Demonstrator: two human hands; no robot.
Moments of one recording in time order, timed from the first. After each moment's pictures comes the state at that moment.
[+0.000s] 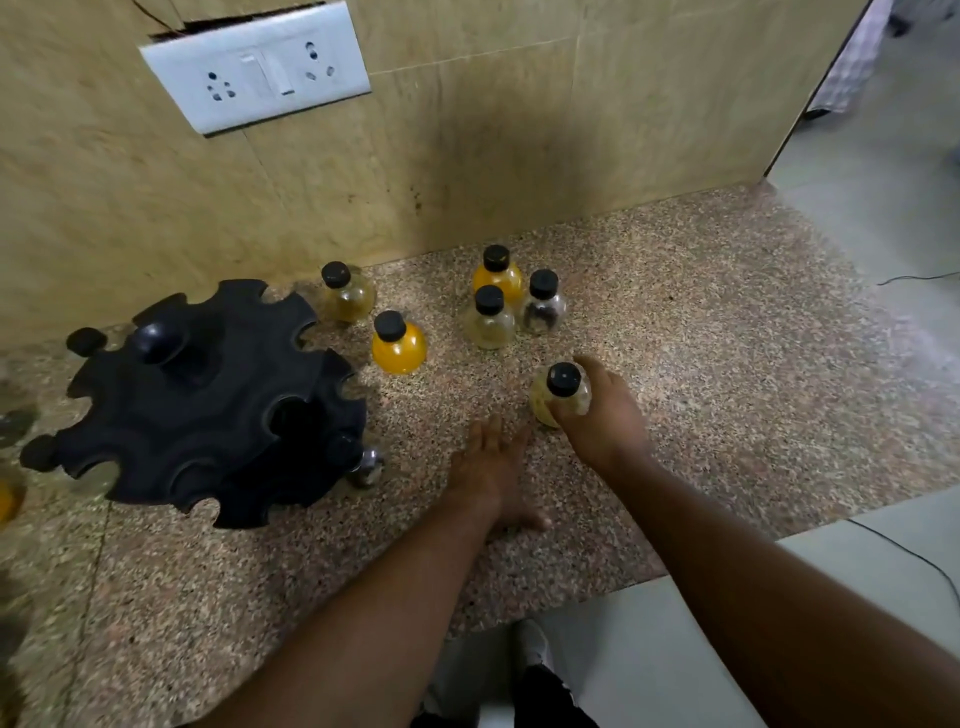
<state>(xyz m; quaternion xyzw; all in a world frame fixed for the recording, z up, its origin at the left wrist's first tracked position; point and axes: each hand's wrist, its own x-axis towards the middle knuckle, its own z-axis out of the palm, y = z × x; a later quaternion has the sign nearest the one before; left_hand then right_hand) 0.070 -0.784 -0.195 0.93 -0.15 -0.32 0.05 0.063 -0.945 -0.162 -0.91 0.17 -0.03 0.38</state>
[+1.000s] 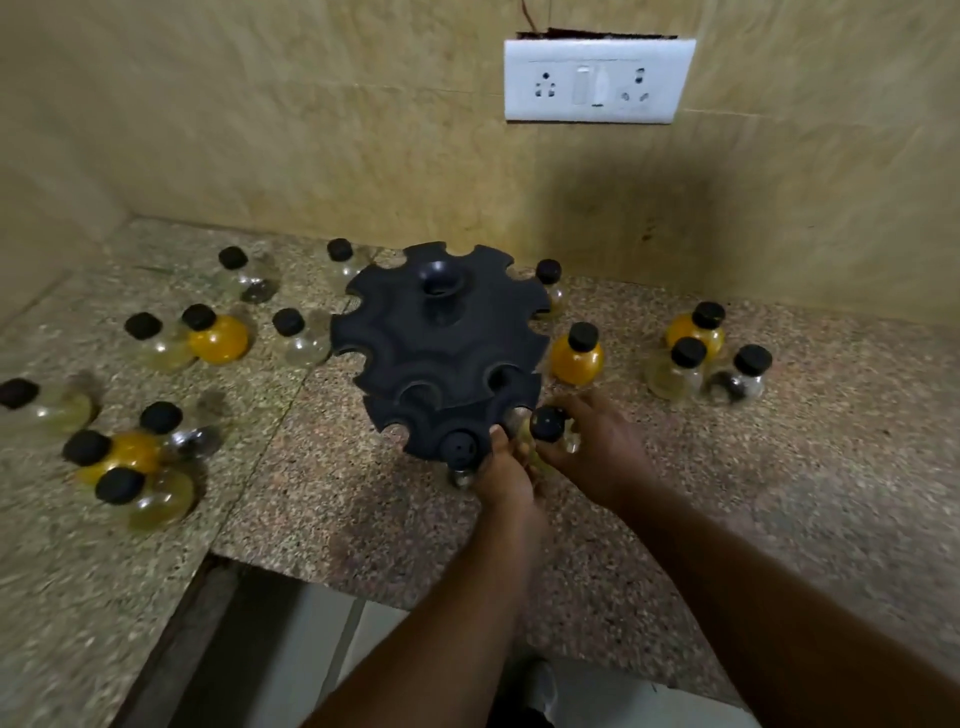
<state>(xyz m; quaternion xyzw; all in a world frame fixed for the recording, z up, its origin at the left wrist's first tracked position) 0.055 -0.688 -0.168 0.30 0.51 0.05 0.81 0.097 -0.793 -0.141 -0.93 -0.21 0.04 0.28</state>
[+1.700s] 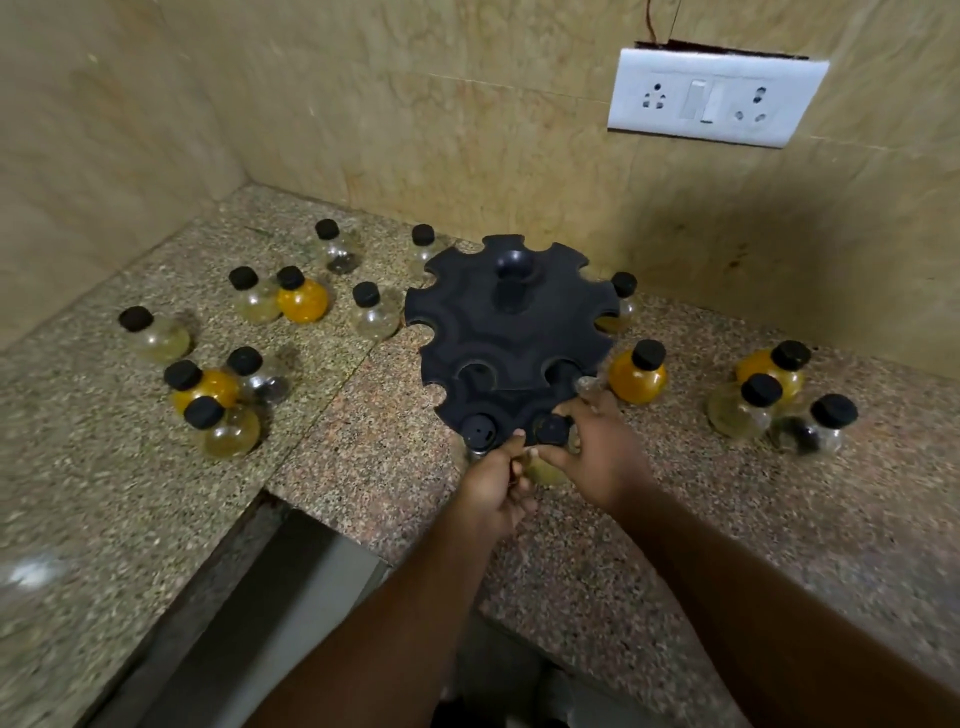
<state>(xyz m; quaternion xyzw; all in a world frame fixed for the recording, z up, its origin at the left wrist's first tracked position) 0.012 -0.625 -0.159 0.35 0.45 -0.06 0.82 0.099 -0.752 -0.144 -0.91 -0.30 0.08 0.27</state>
